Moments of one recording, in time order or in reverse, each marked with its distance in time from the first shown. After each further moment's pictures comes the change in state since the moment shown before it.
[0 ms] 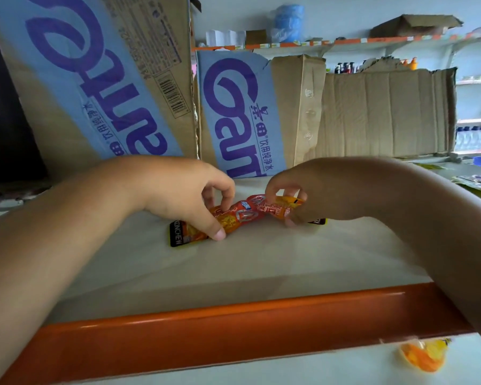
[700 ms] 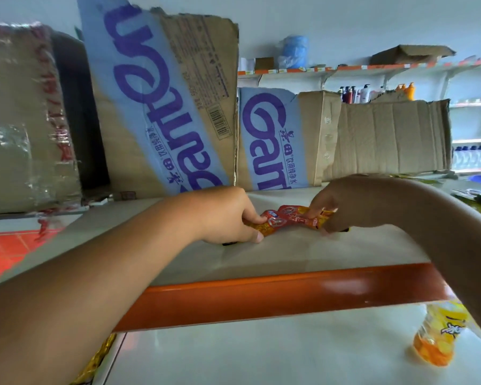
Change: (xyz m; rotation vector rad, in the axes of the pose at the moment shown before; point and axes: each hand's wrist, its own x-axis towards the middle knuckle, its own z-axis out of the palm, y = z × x) left_hand -0.039 -0.013 0.029 0.033 0.175 0.028; right_hand -0.020 -0.026 -0.001 -0.056 -0.013 0.148
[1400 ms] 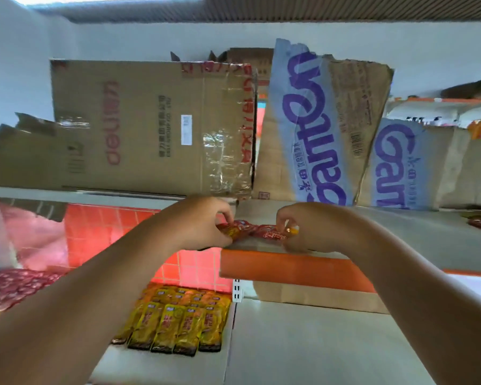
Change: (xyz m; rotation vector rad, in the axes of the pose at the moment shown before) left_hand -0.240 -0.235 -0.010 -0.146 0.255 -0.283; right_hand 0.022 -0.328 0.032 0.001 0.160 -0.232
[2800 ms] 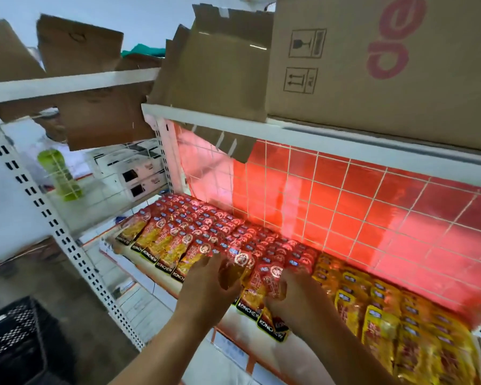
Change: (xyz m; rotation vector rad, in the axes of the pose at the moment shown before) left_hand -0.167 -0.446 0.157 -0.174 0.327 -0.716; right_hand 0.236 -0.359 0.330 0.426 -0.141 -0.108
